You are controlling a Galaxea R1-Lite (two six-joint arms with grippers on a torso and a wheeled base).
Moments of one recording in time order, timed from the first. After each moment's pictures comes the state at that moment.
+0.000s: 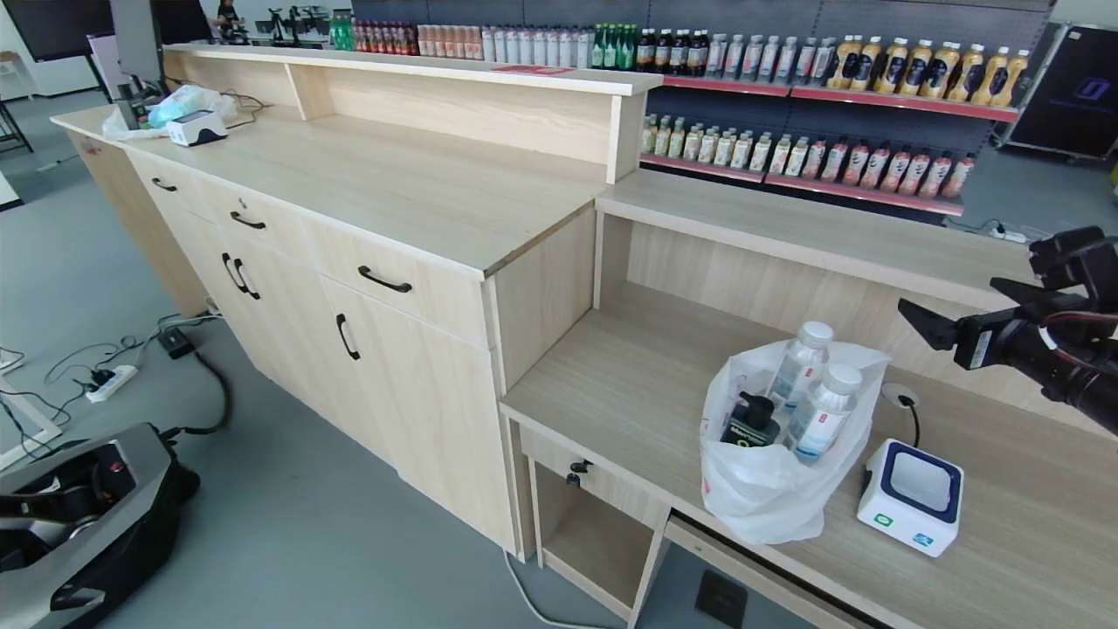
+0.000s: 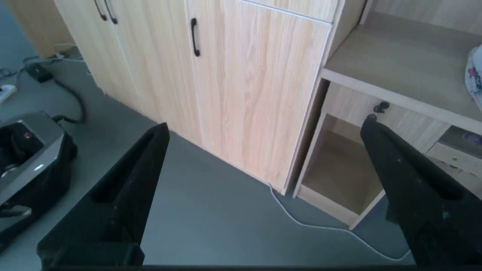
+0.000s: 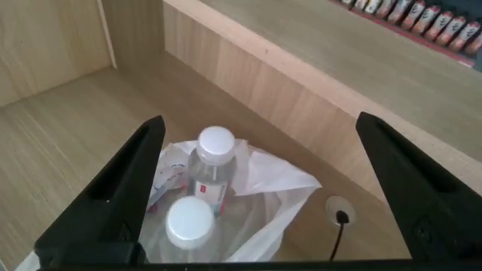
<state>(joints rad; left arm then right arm) -0.01 0.00 0.00 0.00 -0.04 0.00 -0.20 1.70 -0.61 -1.14 0.26 -0.26</state>
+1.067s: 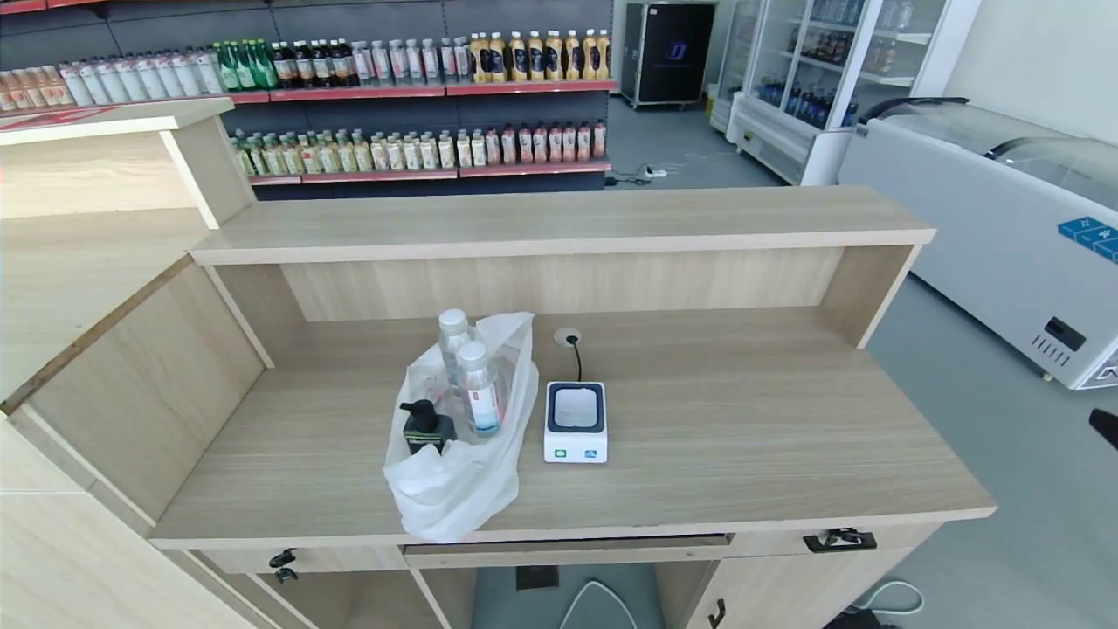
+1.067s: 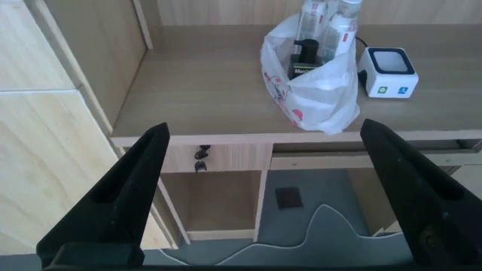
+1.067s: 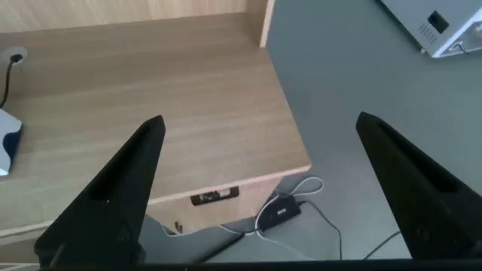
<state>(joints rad) -0.01 0.00 0.00 0.00 -0.04 0.00 -0.37 0.95 -0.38 -0.37 0.14 -0.12</state>
